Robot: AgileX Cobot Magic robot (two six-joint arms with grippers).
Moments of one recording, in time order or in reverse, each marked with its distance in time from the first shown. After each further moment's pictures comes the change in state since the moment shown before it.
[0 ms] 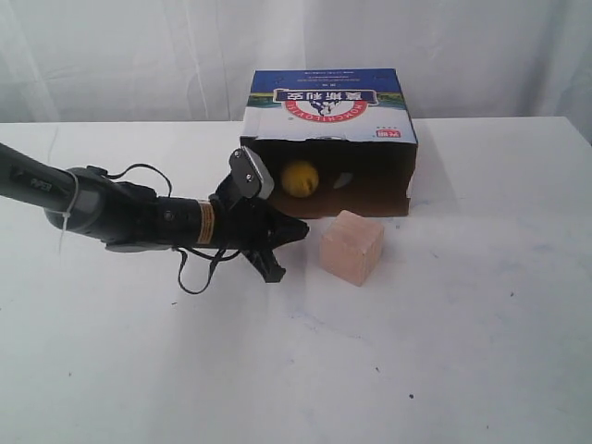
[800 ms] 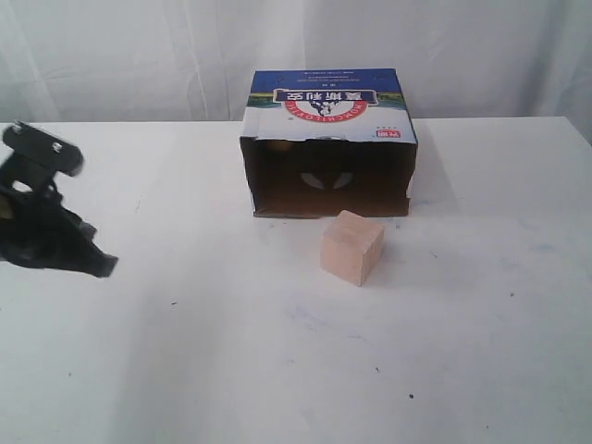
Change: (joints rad) left arm 0.138 -0.830 0.626 -1.140 0.832 0.810; right arm 0.000 0.000 0.000 0.000 0.000 0.000
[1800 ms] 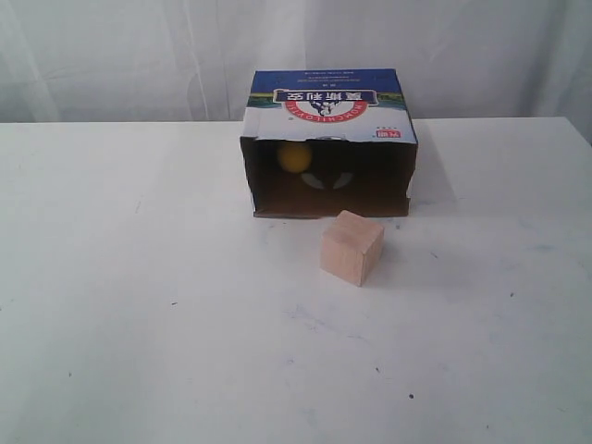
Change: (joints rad) left arm 0.072 -1.203 0.337 0.340 0.668 -0.606; right arm 0.000 0.000 0.000 0.000 0.000 0.000
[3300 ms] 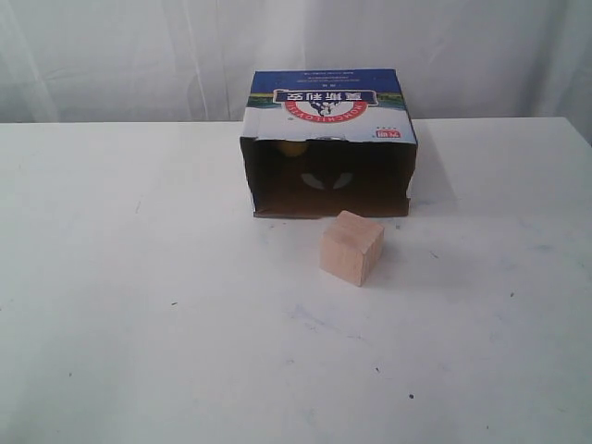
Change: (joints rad) left arm 0.209 -0.204 0.351 -0.422 -0.298 0.516; right arm 0.000 0.000 0.000 0.000 0.001 0.000
